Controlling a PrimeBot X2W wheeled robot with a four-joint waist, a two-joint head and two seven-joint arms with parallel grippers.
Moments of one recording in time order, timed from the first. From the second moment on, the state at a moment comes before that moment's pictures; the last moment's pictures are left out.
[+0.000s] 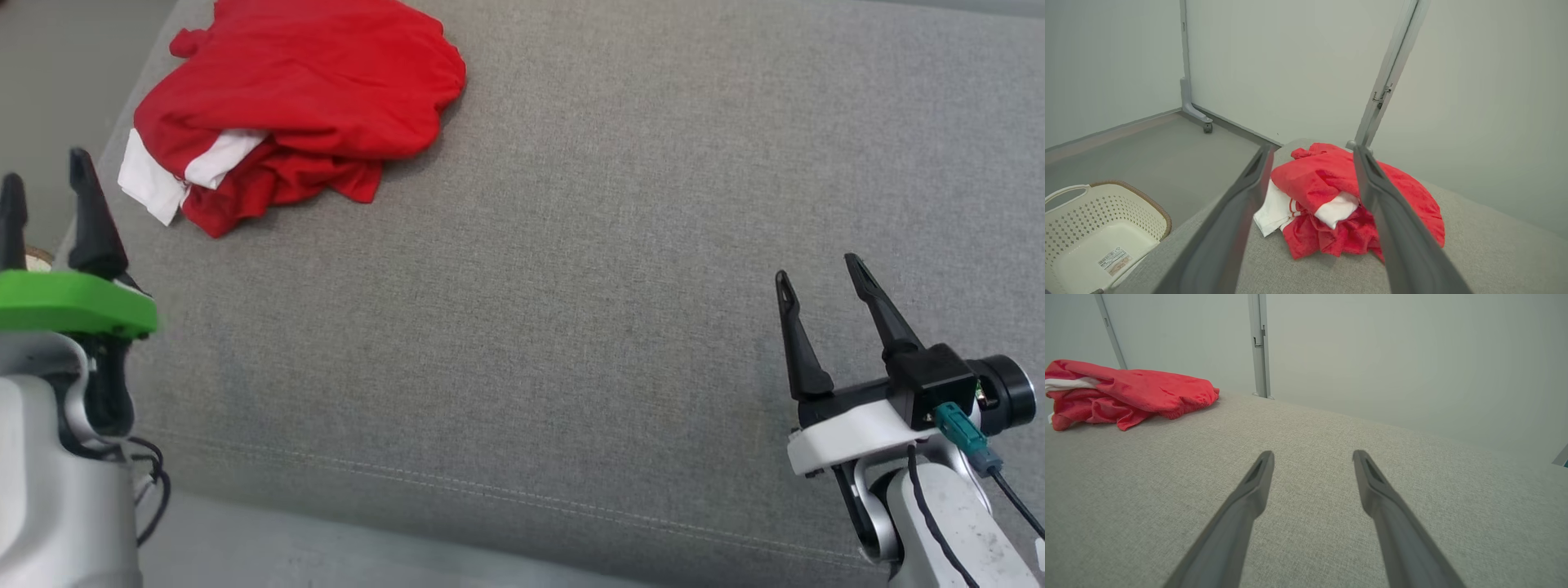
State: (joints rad) left arm -0.40 0.11 0.10 0.25 -0.47 -0.01 -0.12; right arm -0.04 -0.15 0.21 0.05 0.03 -0.07 -0.25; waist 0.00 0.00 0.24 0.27
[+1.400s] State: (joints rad) left arm -0.85 0.32 0.22 0.67 -0.83 -0.04 0.47; right arm -0.24 -0.13 0.23 0.08 0.00 -0.05 -0.25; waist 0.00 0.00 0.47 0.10
